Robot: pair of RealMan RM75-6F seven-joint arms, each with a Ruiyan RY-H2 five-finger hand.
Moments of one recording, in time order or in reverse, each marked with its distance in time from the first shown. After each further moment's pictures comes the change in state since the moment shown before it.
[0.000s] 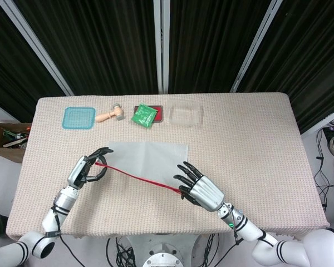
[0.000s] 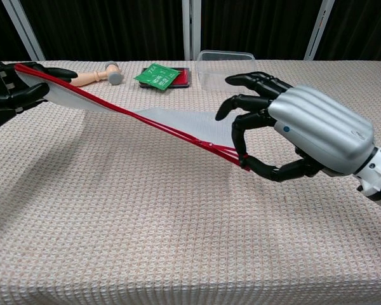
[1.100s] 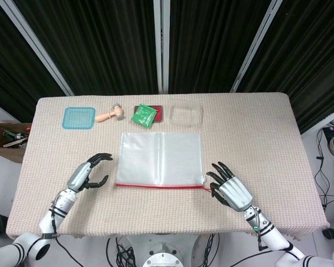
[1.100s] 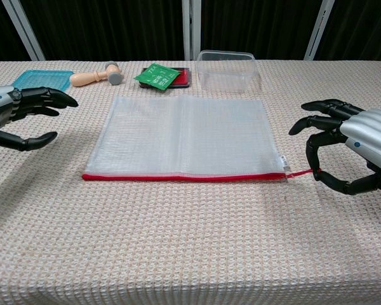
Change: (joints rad) left arm 0.010 0.038 0.034 -0.010 0.021 -0.076 0.669; right arm -0.139 0.170 -0.015 -0.098 0.116 -0.114 -0.029
